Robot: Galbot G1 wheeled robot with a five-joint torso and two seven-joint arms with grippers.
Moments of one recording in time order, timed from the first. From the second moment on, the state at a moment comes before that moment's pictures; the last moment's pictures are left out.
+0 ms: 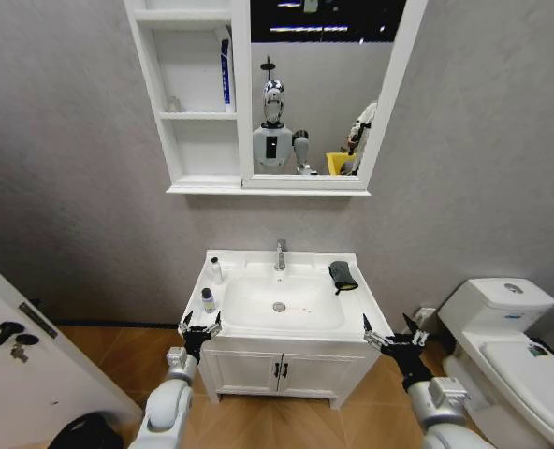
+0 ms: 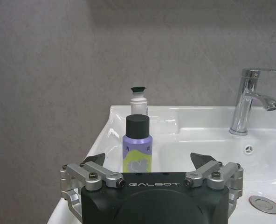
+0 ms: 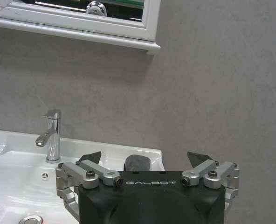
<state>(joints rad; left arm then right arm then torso) 1.17 -1.46 -0.51 -1.68 -0.11 0.07 0.05 -1.66 1.39 0.80 2.28 0.17 -0.15 0.01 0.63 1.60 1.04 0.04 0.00</state>
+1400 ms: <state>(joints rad) 0.99 -1.47 -0.46 -1.50 -0.12 0.13 0.00 -1.67 1.41 0.81 2.30 0.14 -0.11 0.04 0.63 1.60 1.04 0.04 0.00</state>
